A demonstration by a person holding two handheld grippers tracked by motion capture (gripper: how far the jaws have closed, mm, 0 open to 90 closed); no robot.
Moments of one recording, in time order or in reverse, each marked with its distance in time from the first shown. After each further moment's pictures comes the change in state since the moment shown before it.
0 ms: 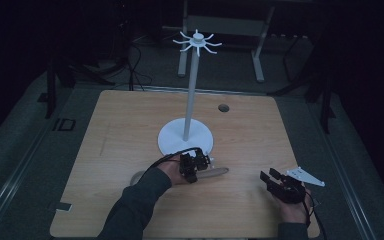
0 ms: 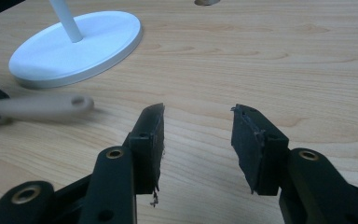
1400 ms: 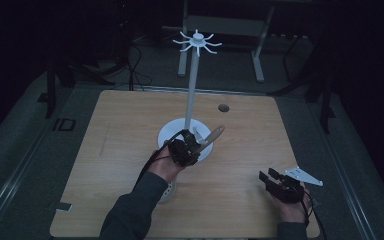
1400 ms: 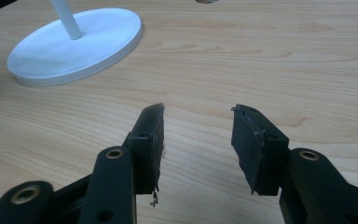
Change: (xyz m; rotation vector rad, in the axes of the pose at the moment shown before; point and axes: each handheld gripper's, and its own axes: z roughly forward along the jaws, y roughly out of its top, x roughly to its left) left arm -0.002 -0.016 -0.074 -0.377 0.242 -0.324; right arm 0.002 0.000 0.003 0.006 -0.002 -0.003
